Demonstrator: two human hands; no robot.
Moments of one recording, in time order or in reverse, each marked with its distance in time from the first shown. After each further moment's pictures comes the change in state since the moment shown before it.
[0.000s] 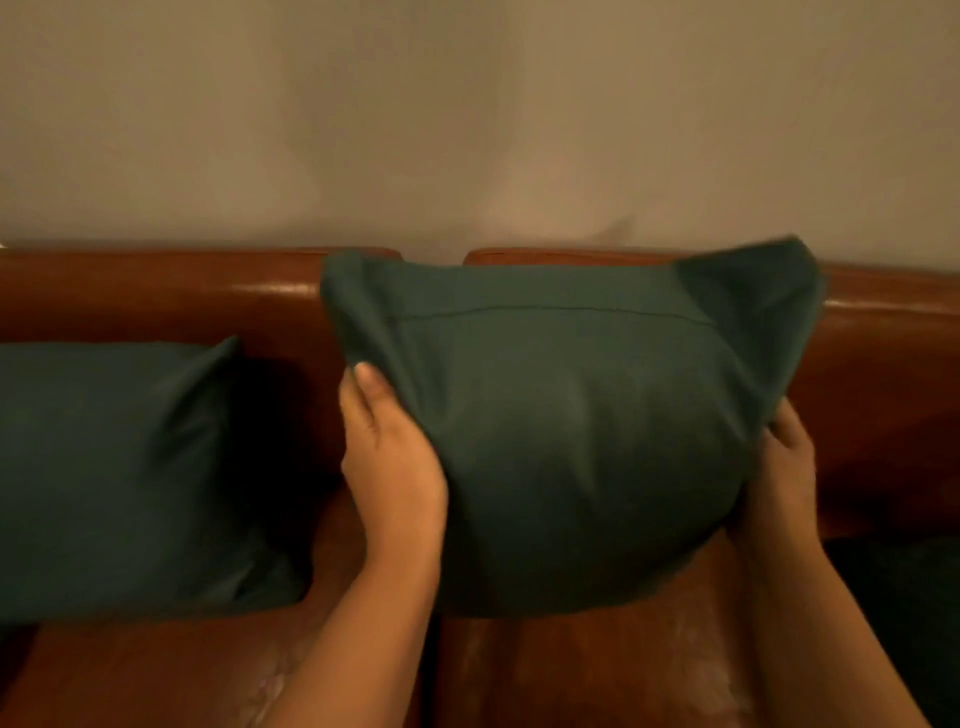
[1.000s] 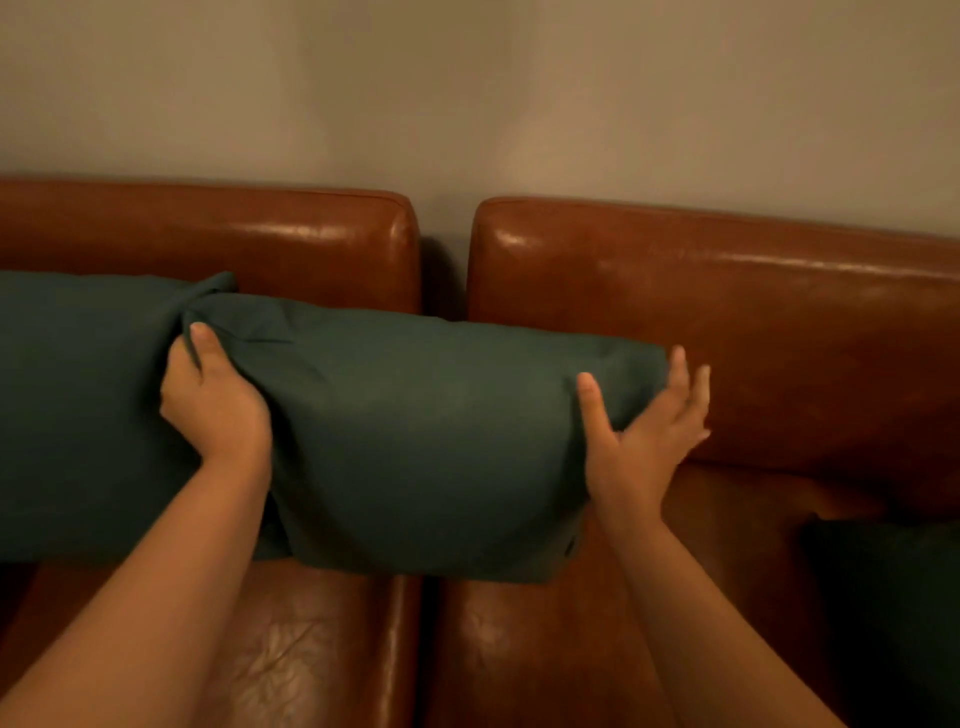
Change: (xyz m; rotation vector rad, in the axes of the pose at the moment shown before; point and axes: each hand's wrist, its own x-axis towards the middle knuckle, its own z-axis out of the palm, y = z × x) left_hand 0.134 -0.083 -0.064 0.225 0.389 0.209; right_hand -0.035 0.077 0.074 -0.576 0.079 -0.255
